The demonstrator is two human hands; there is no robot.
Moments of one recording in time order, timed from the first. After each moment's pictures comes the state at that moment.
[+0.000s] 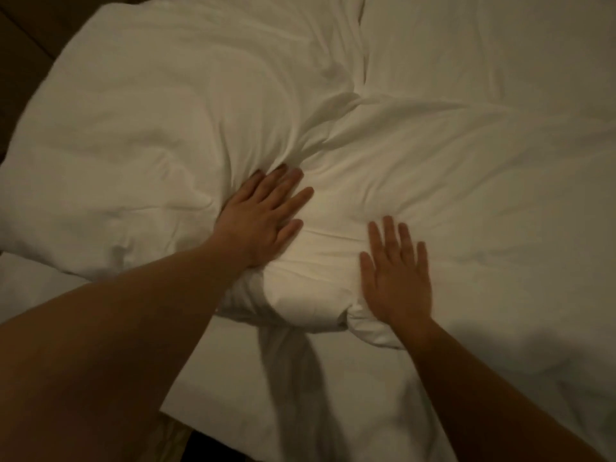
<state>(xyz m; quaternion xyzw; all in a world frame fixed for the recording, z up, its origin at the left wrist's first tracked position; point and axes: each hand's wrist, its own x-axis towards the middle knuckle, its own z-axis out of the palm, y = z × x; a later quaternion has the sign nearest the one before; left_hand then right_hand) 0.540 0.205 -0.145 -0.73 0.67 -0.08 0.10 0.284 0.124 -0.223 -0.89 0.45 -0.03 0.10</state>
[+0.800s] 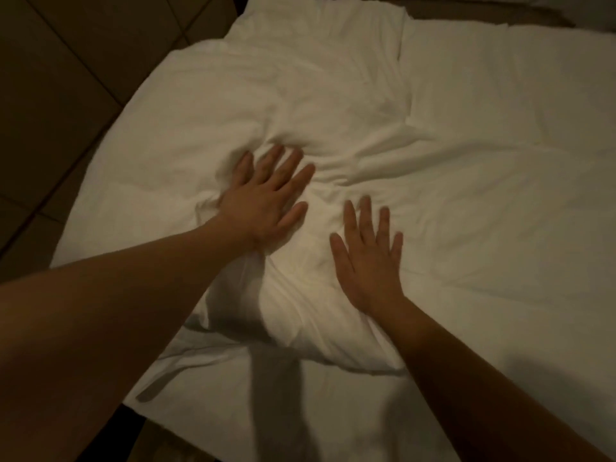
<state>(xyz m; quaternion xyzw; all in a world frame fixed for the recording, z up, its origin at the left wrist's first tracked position) 0.651 0.204 -0.092 -0.77 0.63 -0.06 0.06 0.439 0.146 -0.149 -0.87 0.43 -0.06 0.23</state>
